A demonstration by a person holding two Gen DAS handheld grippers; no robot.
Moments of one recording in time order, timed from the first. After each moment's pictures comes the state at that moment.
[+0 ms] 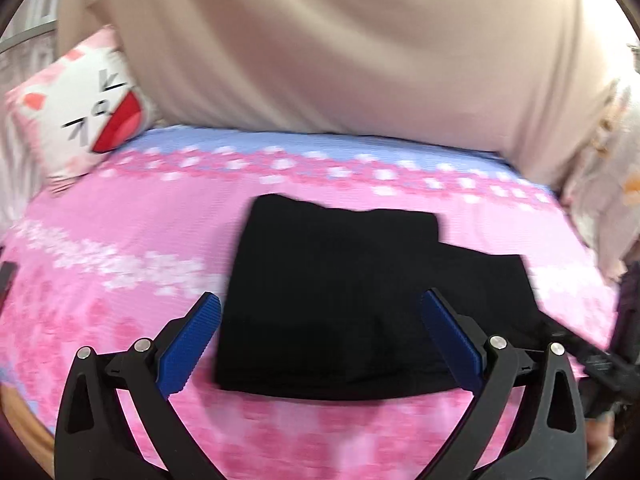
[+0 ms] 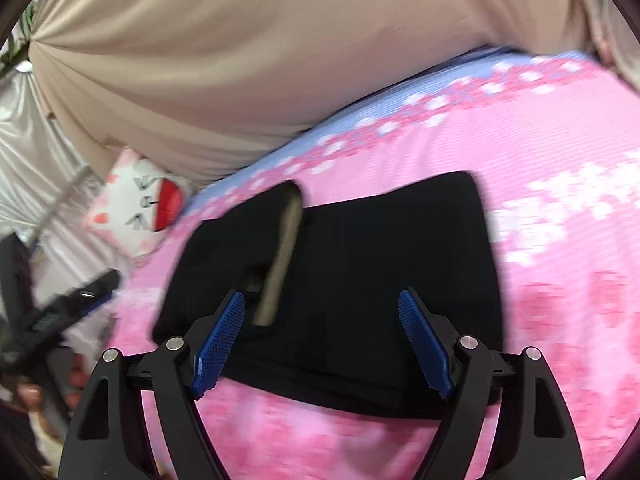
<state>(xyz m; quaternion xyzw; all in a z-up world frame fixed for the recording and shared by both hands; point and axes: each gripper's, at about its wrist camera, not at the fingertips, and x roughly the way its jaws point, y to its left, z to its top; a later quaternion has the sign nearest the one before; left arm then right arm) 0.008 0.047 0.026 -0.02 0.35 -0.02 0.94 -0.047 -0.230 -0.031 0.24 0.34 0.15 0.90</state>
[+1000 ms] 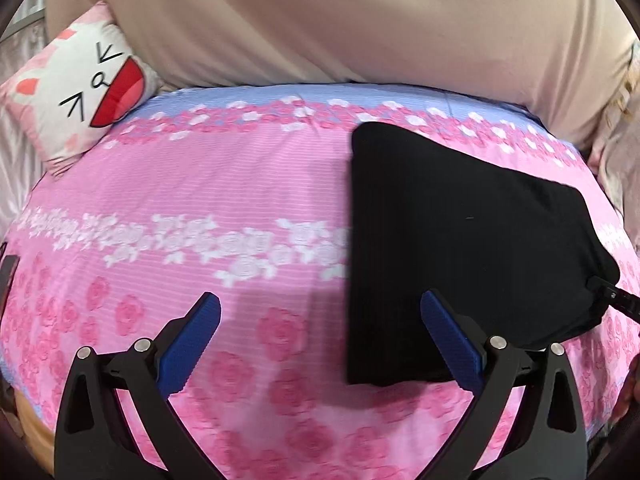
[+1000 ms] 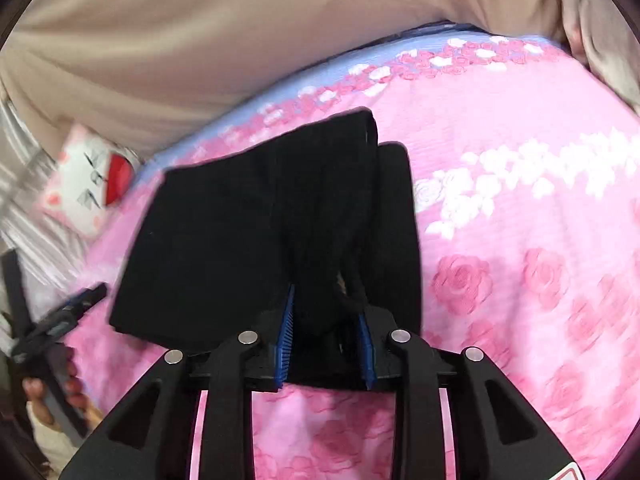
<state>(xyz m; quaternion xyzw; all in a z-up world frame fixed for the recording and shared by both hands) 0.017 0.062 -0.022 0.02 0.40 -0.02 0.92 -0.064 -0.258 -0.039 0.20 0.40 0.06 0.89</state>
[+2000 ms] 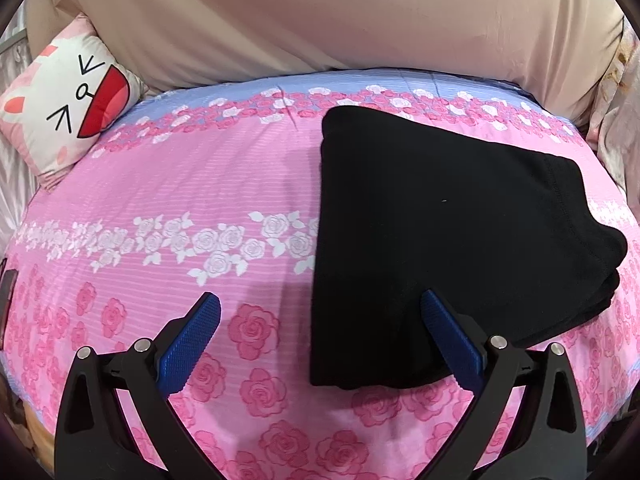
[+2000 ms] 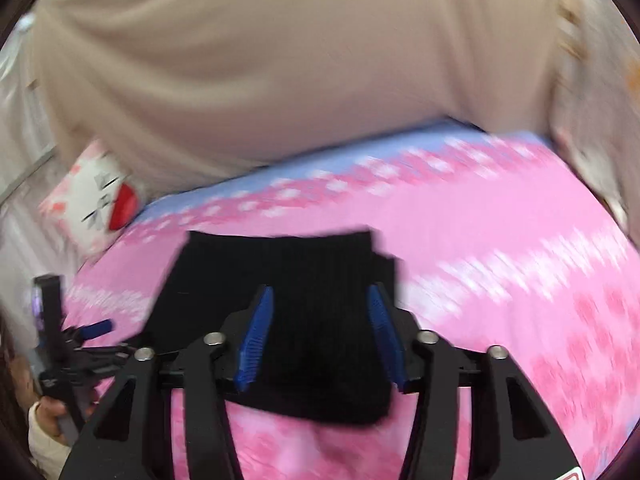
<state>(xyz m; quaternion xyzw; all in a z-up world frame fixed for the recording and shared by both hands) 0.018 0.042 -0.033 0.04 0.41 -0.03 0.91 -0.075 -0.237 0.044 0.11 0.31 0.06 0.94</state>
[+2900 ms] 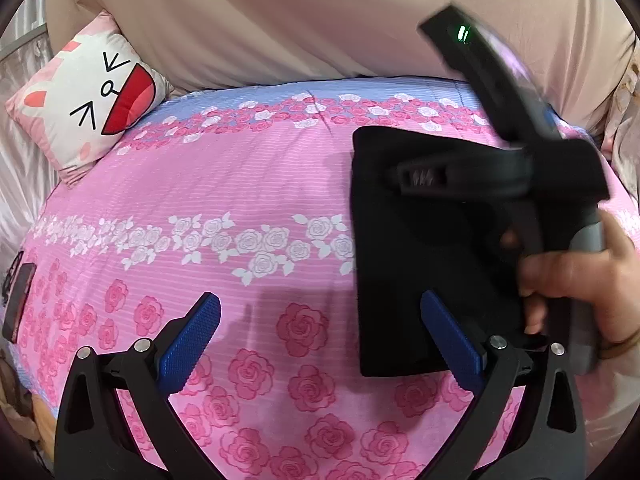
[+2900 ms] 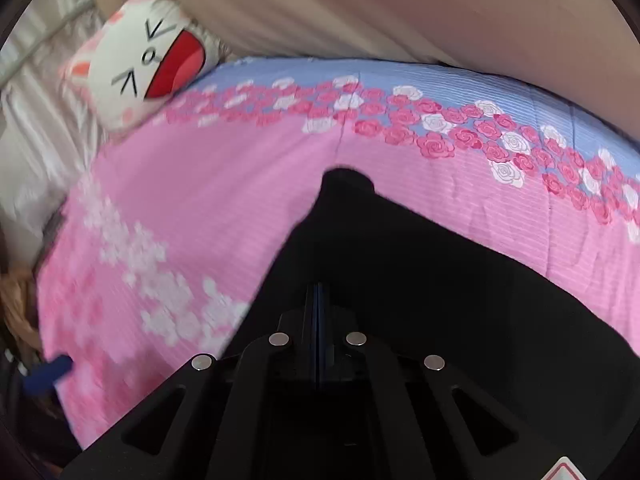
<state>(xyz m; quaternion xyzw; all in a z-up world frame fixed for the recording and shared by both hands) 0.012 0.069 -0.023 0.04 0.41 0.01 0.91 0.124 -0.025 -0.027 0.00 0.47 0.20 0.86</state>
